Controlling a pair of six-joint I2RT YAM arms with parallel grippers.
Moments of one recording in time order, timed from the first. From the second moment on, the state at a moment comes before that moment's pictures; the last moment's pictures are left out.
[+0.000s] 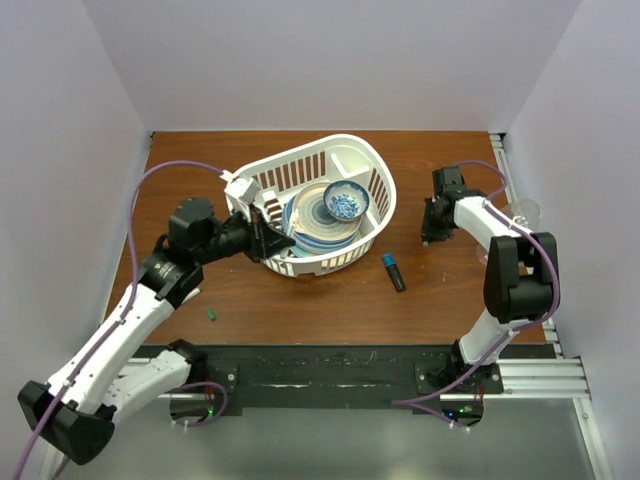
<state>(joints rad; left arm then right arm) -0.47 0.89 0.89 -0.29 0.51 -0.39 0.09 1.71 1.14 -0.58 0.09 0.31</state>
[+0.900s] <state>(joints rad) -0.70 1.15 0.90 0.10 0.49 -0.63 0.34 1.08 1.12 -0.45 -0.15 0.62</state>
